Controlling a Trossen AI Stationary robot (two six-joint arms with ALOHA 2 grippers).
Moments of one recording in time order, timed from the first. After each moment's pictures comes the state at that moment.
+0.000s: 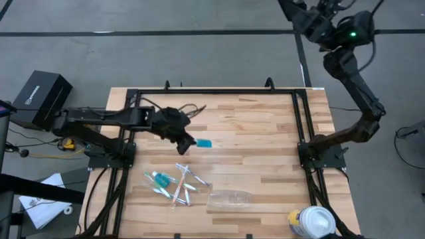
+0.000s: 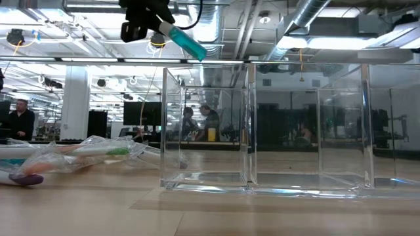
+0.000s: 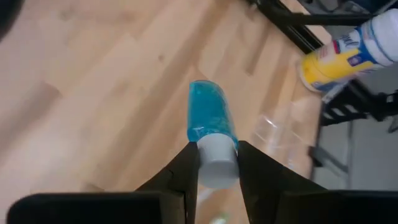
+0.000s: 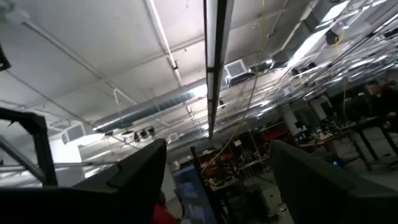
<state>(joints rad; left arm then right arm) 0.00 1.27 1.14 -0.63 0.03 -0.67 -0.84 1.35 1.80 0.24 -0.57 0.84</state>
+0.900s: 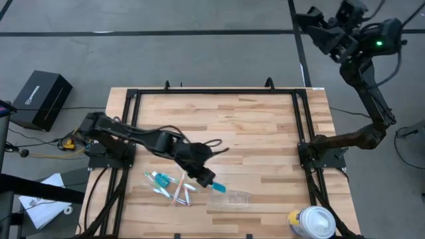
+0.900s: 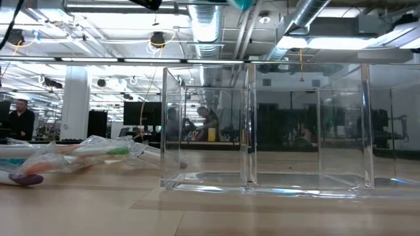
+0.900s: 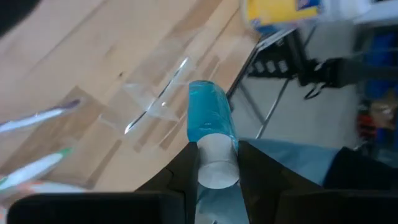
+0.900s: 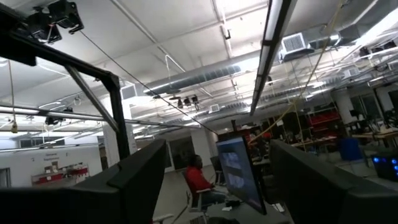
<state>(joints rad) -0.27 1.67 1.53 -0.68 0.21 -1.15 -0.84 1.24 1.80 0.23 -0.82 0.86</state>
